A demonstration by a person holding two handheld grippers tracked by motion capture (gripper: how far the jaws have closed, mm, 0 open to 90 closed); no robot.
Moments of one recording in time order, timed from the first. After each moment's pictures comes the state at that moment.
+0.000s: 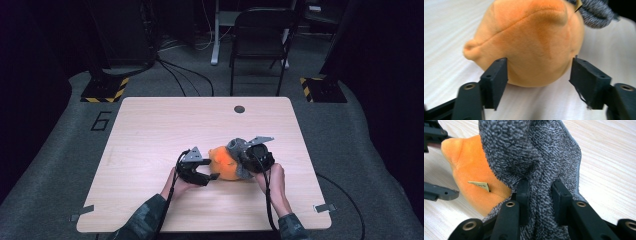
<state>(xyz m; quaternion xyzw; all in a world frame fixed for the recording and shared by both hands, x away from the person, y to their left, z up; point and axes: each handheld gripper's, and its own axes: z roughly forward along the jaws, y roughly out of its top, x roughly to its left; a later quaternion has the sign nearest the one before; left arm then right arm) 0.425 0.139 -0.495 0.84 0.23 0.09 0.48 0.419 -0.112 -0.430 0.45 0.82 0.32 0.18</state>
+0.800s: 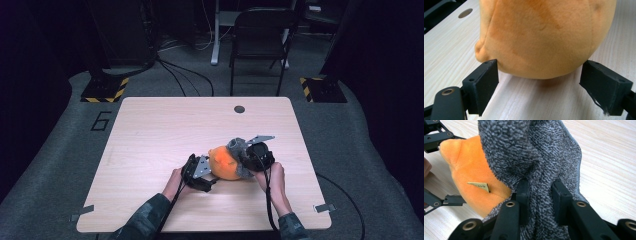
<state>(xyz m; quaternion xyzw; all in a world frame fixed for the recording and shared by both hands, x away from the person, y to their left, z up) 0.416 0.123 -0.517 0.87 0.15 0.24 0.41 0.424 -0.114 -0.431 0.45 0.82 0.32 0.17</state>
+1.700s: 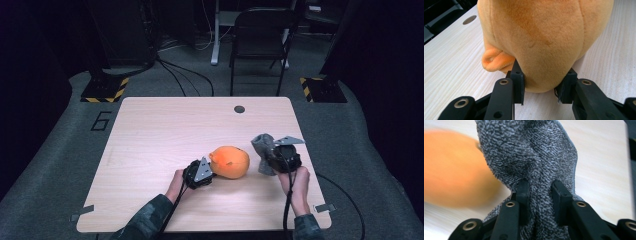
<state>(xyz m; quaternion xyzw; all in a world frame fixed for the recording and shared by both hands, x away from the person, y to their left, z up) 0.412 0.119 -0.524 0.85 0.15 0.25 0.43 0.405 -0.187 -0.423 0.52 0.76 0.31 0.24</state>
